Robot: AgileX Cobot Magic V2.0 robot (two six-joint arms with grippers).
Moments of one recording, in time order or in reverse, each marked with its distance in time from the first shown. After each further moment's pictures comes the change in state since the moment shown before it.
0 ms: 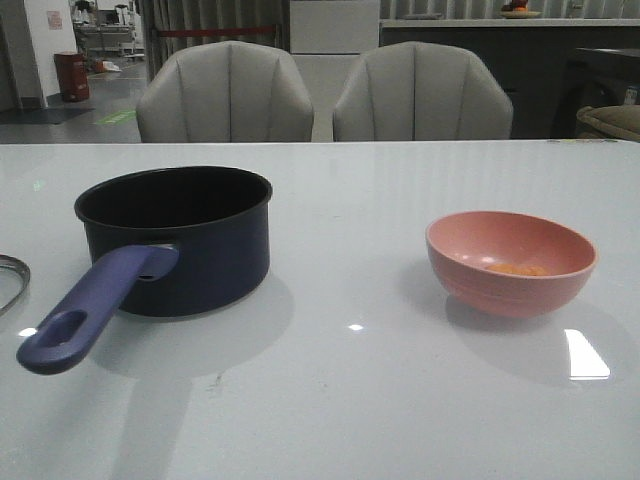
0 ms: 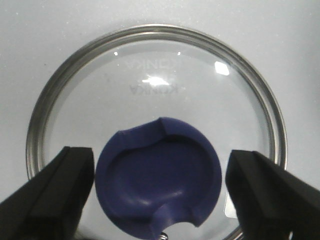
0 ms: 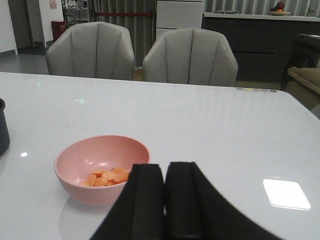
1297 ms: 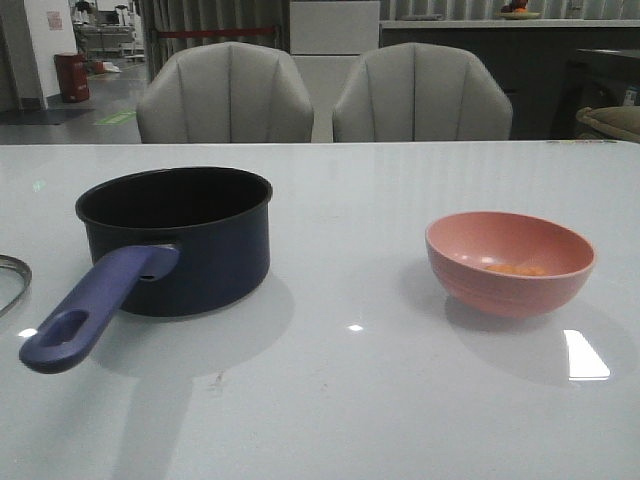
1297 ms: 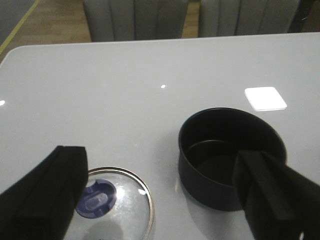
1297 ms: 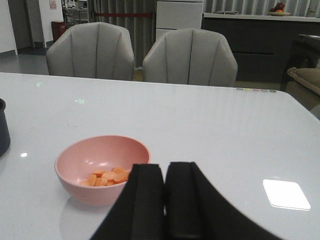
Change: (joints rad) left arm -0.226 -1.166 0.462 -0.040 -0.191 0.022; right arm 0.000 0.000 0.000 0.000 0.000 0.000
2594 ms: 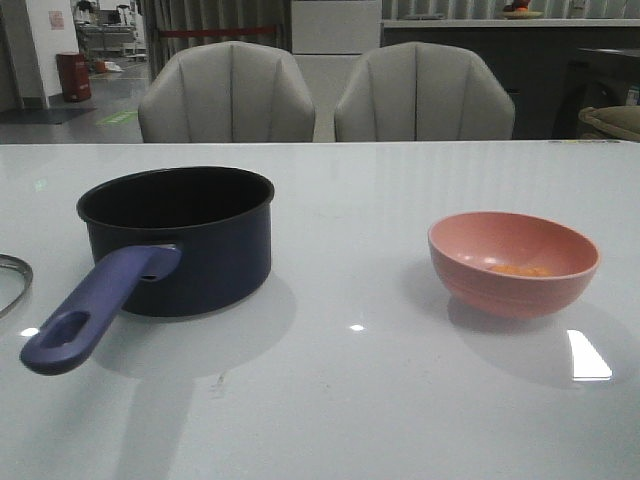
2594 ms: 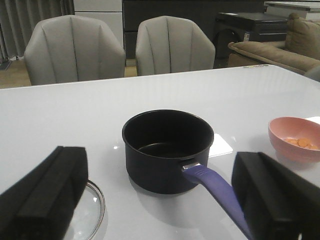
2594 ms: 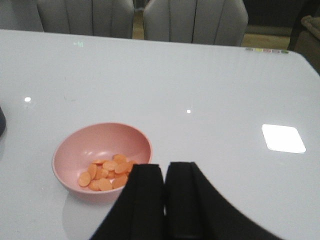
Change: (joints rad) left arm -0.188 -0.573 0.352 -0.010 -0.016 0.004; right arm 0.000 0.497 -0.310 0.001 0.073 0.000
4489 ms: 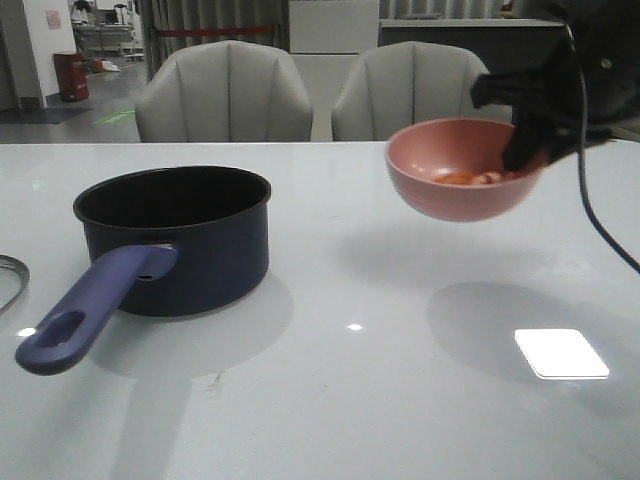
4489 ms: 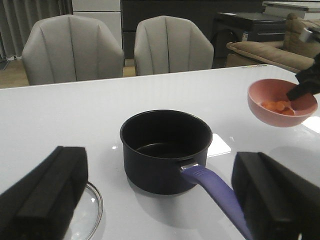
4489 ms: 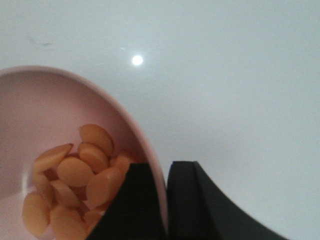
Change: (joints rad) left arm 0.000 0.000 0.000 -0.002 0.000 0.000; right arm 0.095 1.236 -0.958 0.187 0.310 -0.033
